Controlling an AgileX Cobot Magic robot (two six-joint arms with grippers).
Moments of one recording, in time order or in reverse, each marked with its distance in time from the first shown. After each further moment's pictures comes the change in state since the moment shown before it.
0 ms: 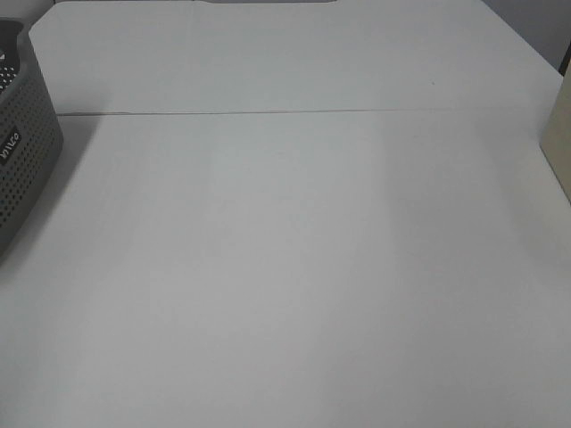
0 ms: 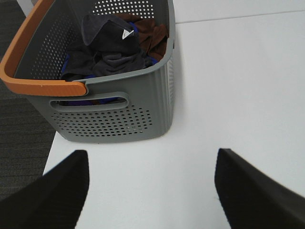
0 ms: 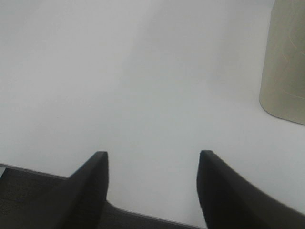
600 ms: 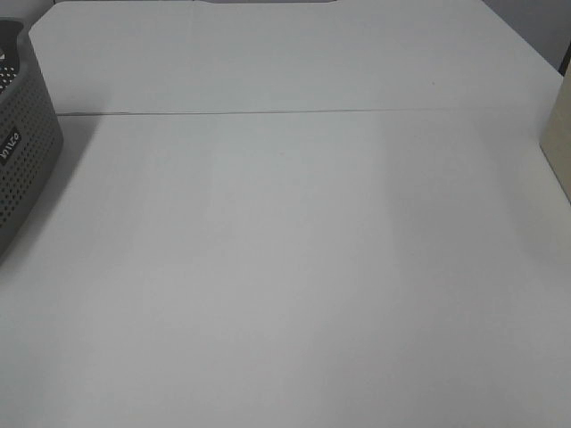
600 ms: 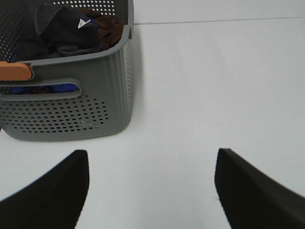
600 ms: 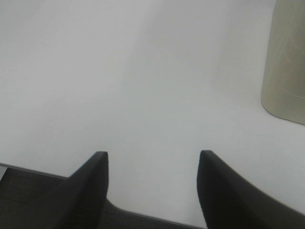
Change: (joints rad) left arm 0.000 -0.195 0.129 -0.148 0.000 0.000; right arm 0.000 0.000 0.000 0.004 0.000 0.000
